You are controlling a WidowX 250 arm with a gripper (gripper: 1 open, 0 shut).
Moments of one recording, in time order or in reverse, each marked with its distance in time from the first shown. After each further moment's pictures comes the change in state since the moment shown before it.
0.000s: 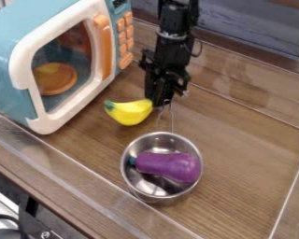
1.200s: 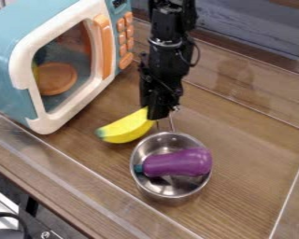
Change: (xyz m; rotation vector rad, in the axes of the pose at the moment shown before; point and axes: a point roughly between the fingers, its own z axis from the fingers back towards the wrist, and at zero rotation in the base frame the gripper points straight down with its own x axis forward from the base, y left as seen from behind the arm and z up) arm -0.026 -0.046 0.001 0.035 -0.053 -0.252
